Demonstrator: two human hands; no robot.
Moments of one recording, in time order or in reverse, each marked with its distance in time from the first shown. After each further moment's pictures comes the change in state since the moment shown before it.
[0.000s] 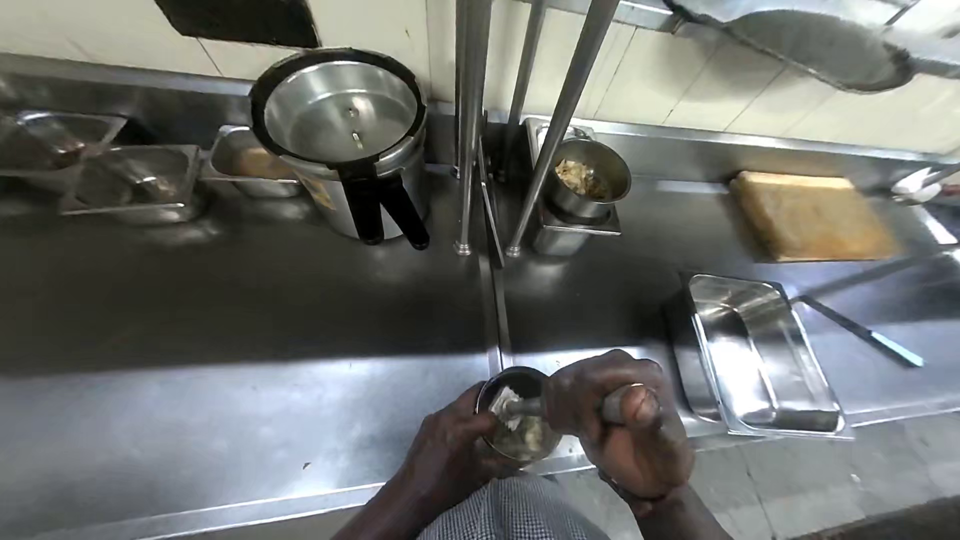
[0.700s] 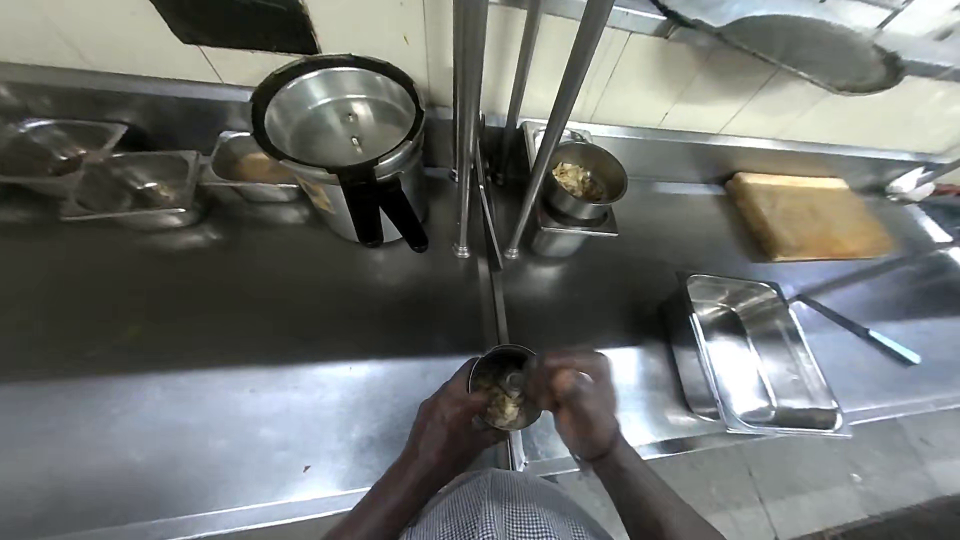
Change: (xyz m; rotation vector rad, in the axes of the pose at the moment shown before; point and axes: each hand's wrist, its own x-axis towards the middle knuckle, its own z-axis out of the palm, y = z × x) left_hand 0.016 -0.015 0.005 0.047 0.026 -0.036; right_hand 0.000 0.043 -0.009 -0.232 0.083 -0.049
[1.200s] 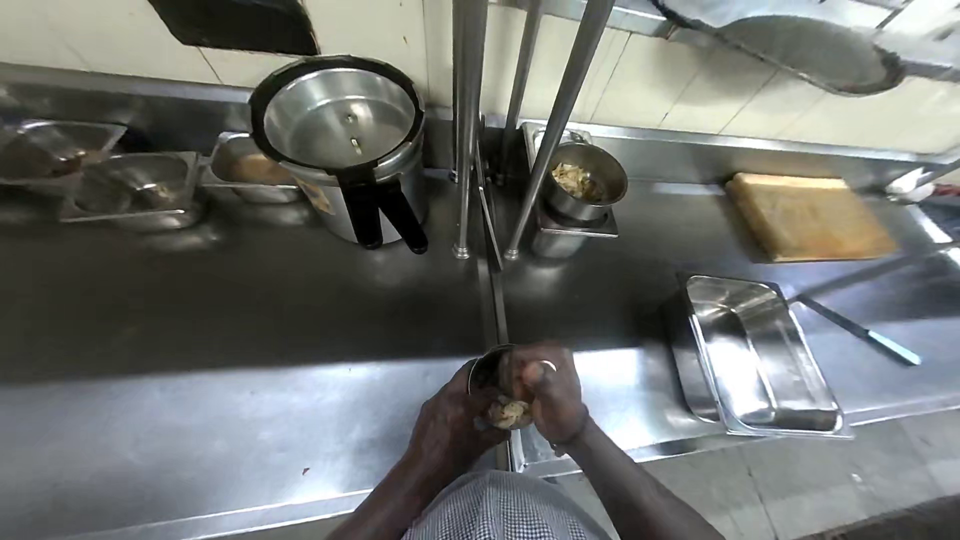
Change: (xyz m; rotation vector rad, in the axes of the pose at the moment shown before) left_hand 0.003 0.005 -0.001 0.030 -0.012 0.005; right_hand 0.007 0.020 0.010 0.011 -0.019 0.049
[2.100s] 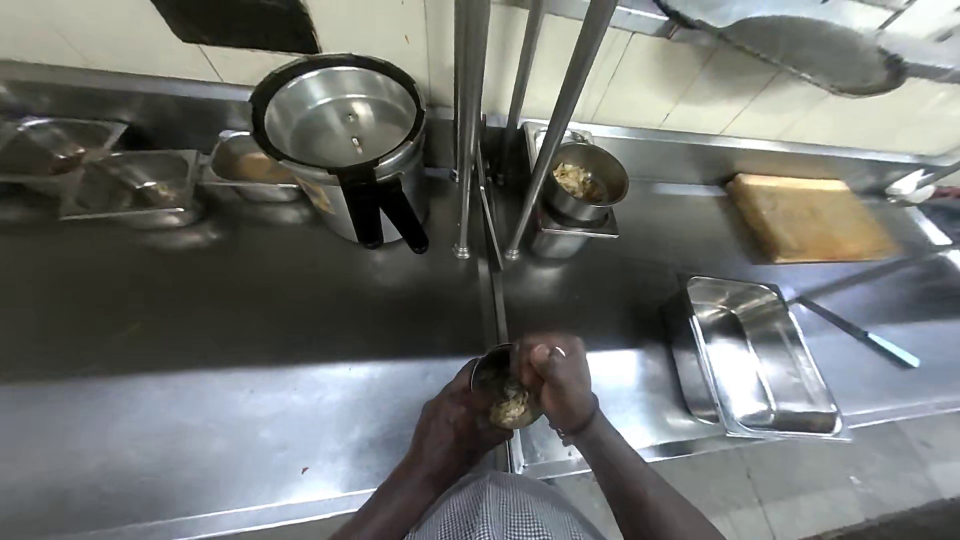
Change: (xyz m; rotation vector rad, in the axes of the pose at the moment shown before) left_hand 0.002 0.004 0.004 0.005 0.029 -0.034; right_hand 0.007 0.006 -0.013 -0.022 0.035 0.008
